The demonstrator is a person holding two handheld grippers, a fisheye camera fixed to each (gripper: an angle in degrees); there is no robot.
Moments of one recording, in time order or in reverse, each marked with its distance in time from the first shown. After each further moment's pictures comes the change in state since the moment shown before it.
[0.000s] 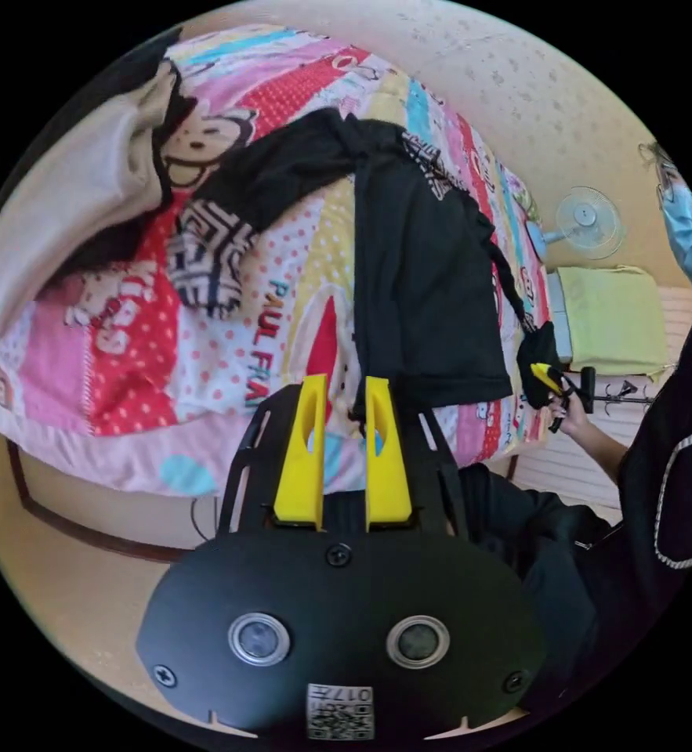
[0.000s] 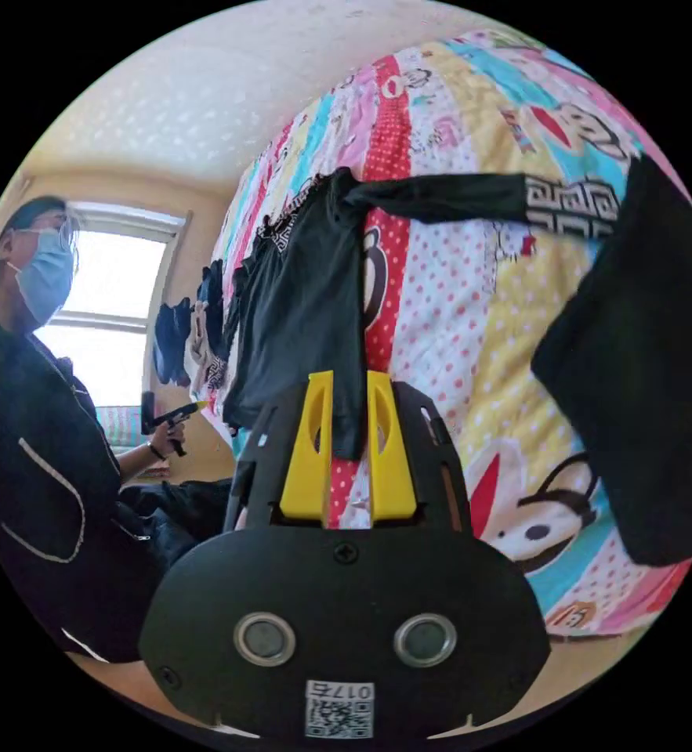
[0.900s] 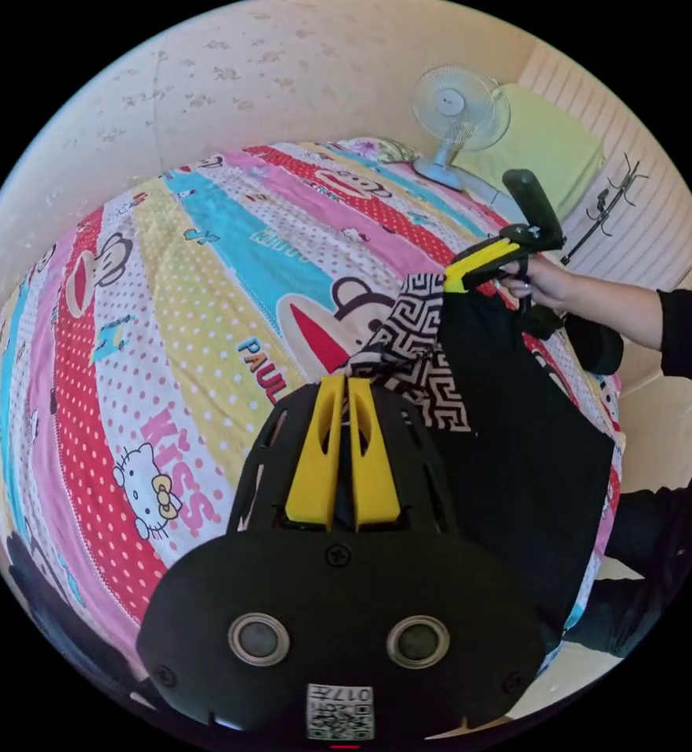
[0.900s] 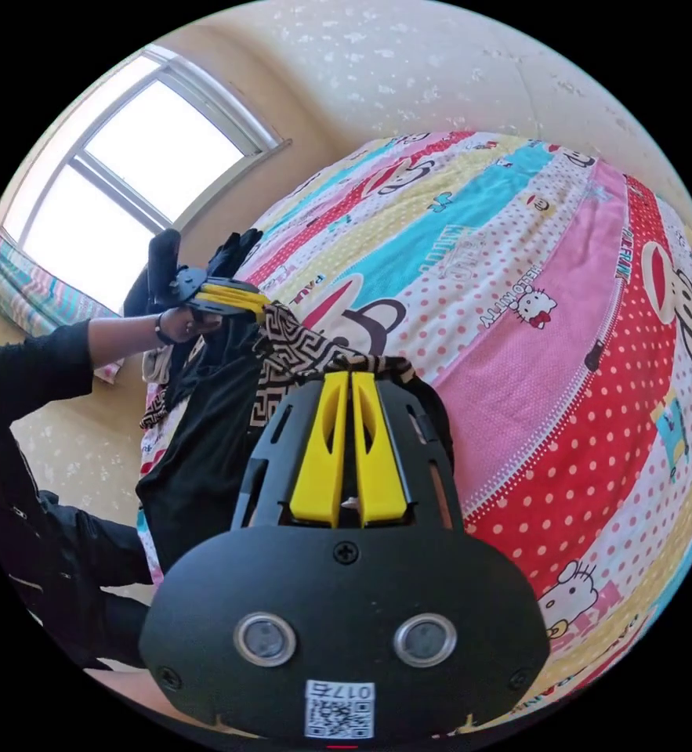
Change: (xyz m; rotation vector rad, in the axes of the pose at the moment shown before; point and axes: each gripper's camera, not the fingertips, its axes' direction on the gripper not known) left arm 0.206 -0.413 0.075 0.110 -0.101 0.830; right arm -0.130 -0.301 0.135 -0.089 0.101 -0.672
